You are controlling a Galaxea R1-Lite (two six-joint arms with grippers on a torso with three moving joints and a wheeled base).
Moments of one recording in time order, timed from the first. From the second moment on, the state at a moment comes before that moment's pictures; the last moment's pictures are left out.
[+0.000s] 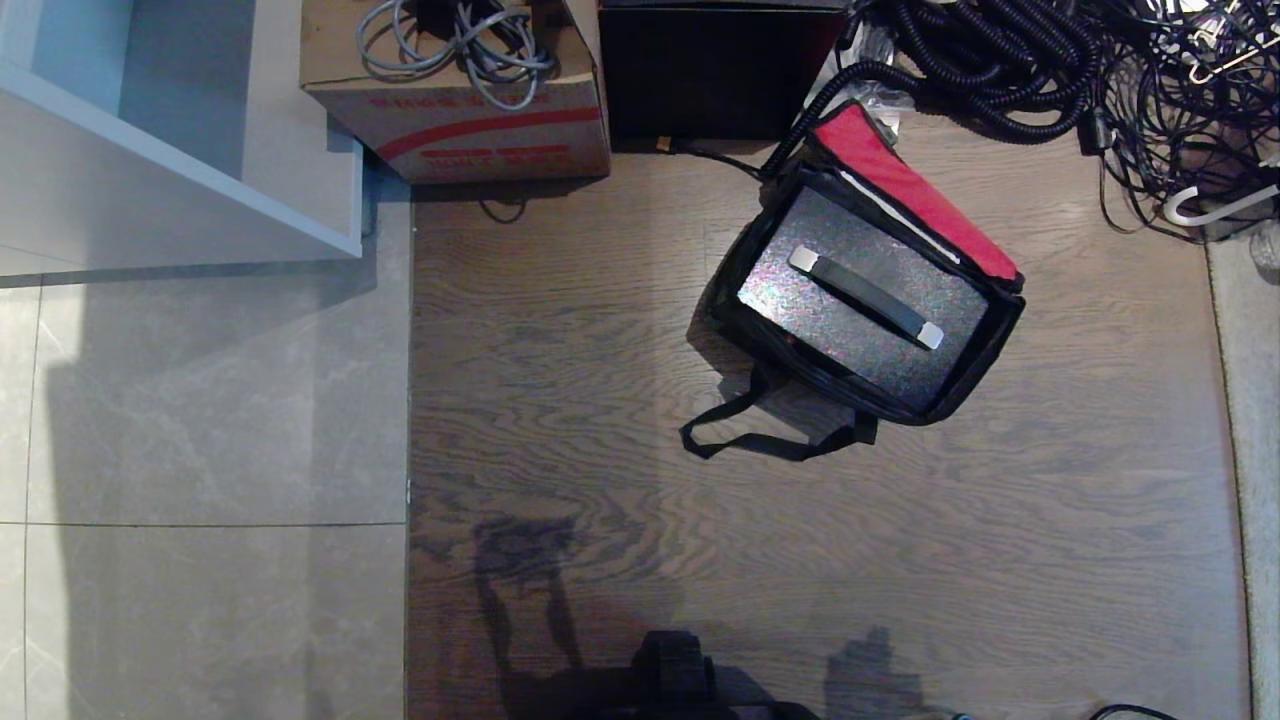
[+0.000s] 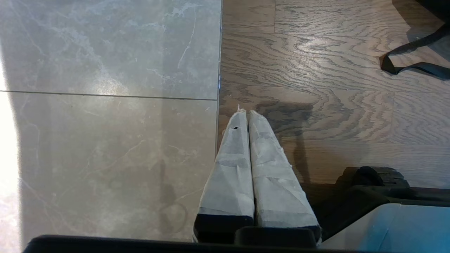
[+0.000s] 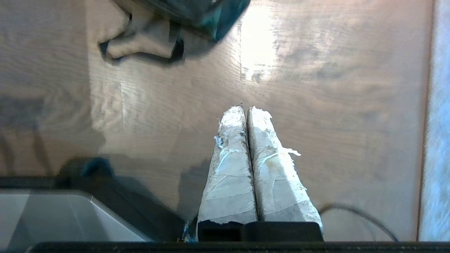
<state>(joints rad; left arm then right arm) 0.00 0.00 0.00 0.00 0.01 -0.01 0.01 0.02 0.00 -0.04 -0.01 -0.04</state>
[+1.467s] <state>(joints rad) 0.00 0.00 0.00 0.00 0.01 -0.01 0.01 0.00 0.00 -0.05 0.00 -0.03</state>
